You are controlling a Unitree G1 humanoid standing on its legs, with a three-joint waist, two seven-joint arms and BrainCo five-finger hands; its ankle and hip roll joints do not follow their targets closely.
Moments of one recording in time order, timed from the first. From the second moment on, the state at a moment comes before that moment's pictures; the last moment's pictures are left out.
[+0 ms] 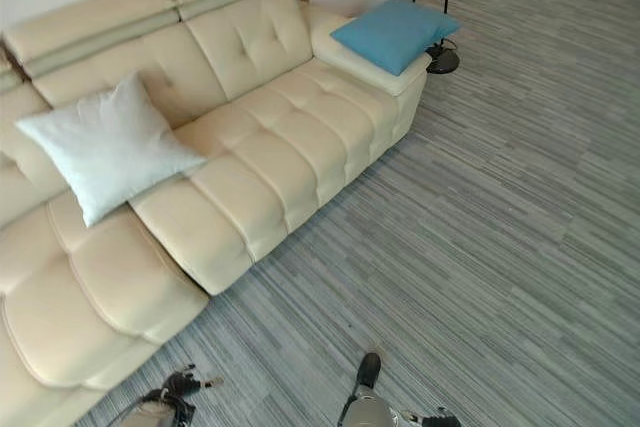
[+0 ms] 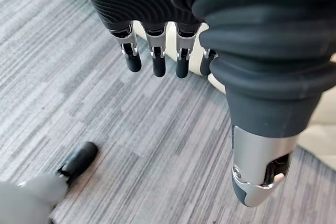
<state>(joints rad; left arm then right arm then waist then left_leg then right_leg) -0.12 0.18 -0.21 1.24 -0.09 -0.01 0.11 0.01 -0.29 0.07 1.23 0.22 0.01 -0.19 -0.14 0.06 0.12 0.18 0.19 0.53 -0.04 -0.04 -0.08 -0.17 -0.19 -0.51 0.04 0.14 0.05</state>
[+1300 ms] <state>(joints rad) -0.13 0.23 -0.23 1.27 -0.14 -0.03 0.10 -0.11 -0.24 0.13 1.21 0.22 -0.01 -0.16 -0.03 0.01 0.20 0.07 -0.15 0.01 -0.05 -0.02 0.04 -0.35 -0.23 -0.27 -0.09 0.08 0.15</state>
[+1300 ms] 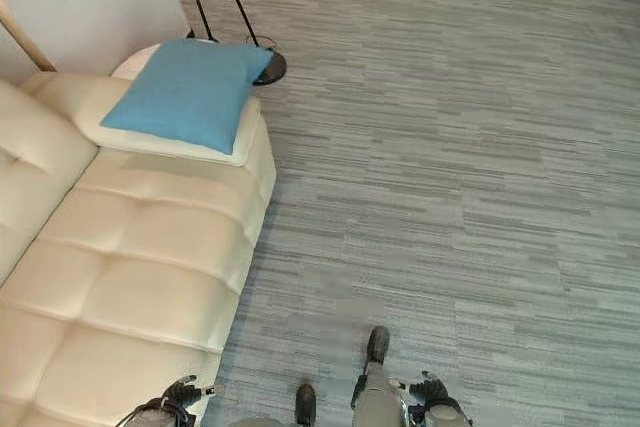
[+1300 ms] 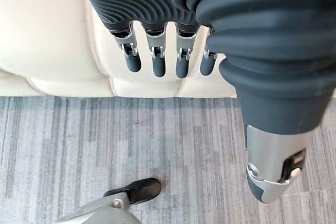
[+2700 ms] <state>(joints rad) -0.13 0.21 -0.20 1.28 -0.14 -0.04 0.11 -0.07 -0.21 0.19 1.26 0.18 -0.01 -0.14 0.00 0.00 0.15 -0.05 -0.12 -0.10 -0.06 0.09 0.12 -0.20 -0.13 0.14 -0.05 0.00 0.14</state>
